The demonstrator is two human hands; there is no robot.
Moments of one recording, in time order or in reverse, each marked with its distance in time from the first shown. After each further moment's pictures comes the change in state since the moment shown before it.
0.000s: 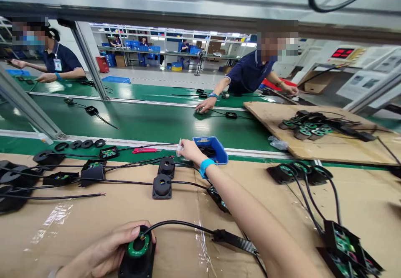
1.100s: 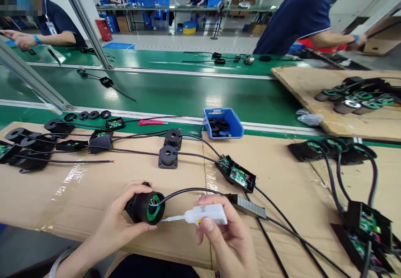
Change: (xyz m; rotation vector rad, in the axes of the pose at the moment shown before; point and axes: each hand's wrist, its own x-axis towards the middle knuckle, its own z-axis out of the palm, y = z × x) left_hand -0.021 -0.027 0.017 1.014 0.468 0.603; right_hand -0.279 -0.034 0.028 1.104 0.234 0.112
